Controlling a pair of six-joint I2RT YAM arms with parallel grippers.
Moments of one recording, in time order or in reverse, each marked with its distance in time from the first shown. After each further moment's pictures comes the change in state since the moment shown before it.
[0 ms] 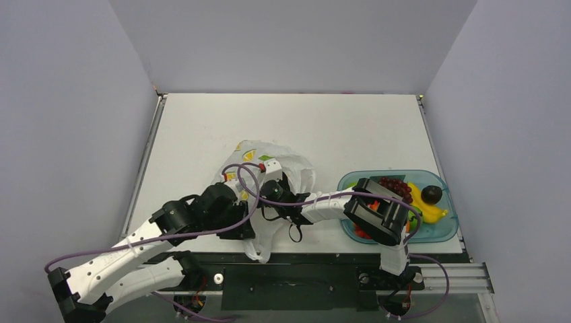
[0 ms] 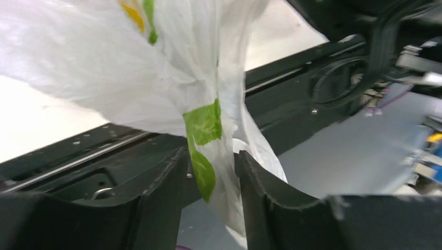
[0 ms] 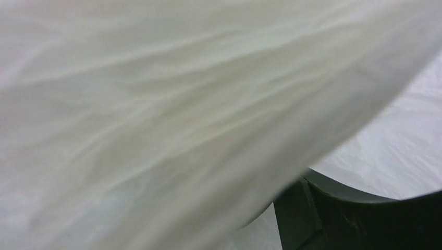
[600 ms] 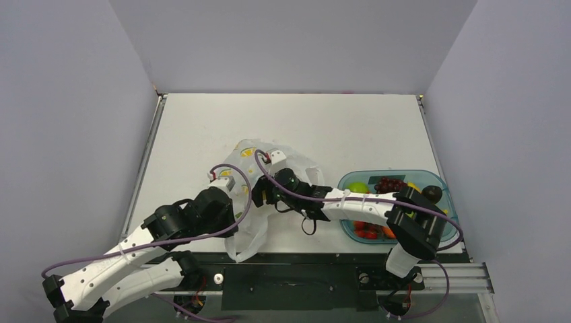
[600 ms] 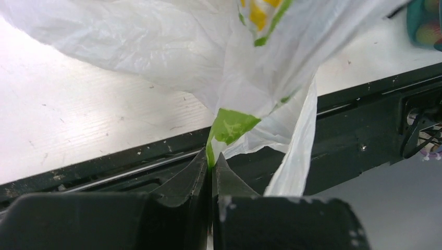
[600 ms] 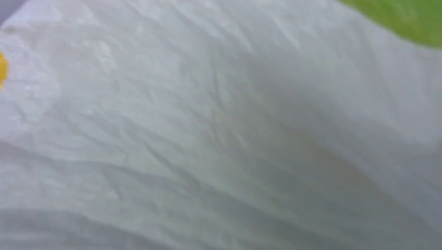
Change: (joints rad) left arm -0.030 -0.057 -0.016 -0.086 -0.262 0.064; right arm -0.028 -0.251 -0.027 -0.100 -0.286 0.015
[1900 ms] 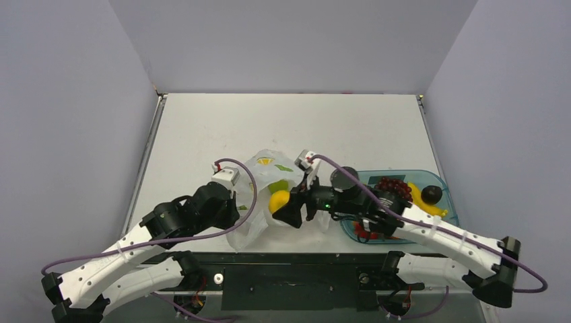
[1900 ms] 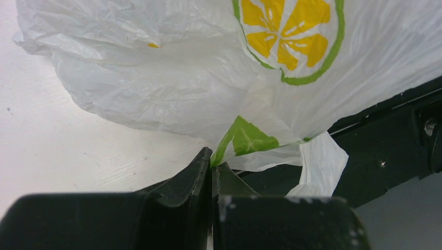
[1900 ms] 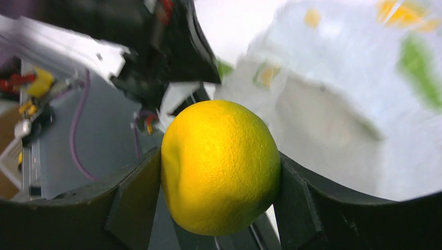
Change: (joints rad) left arm -0.011 0.009 0.059 0.084 -0.107 0.175; right arm -0.001 -0.573 -0.049 -0.455 -0.486 -0.066
